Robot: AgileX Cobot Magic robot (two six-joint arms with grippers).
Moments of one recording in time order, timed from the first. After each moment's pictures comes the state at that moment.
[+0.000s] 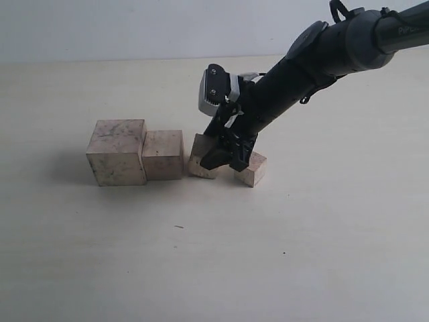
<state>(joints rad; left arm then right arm) 0.00 0.01 0.00 -0.08 0.37 -0.01 0.53 2.18 -1.41 0.93 0.82 -1.75</state>
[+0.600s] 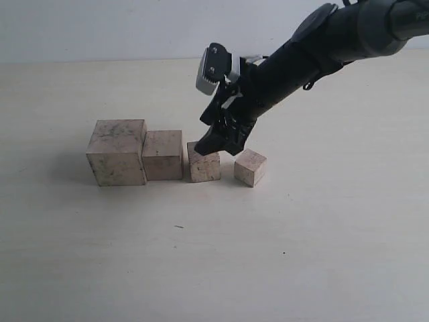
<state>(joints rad) 0.00 0.01 0.00 -0.08 0.37 -0.01 0.53 2.11 -1.41 0.95 0.82 -1.67</state>
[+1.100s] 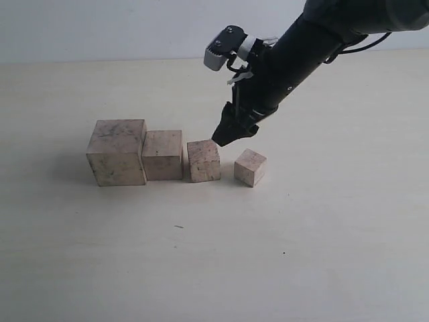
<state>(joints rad) 0.00 0.01 0.00 -0.08 0.37 -0.01 0.53 2.01 -1.41 0.66 0.85 -1.13</state>
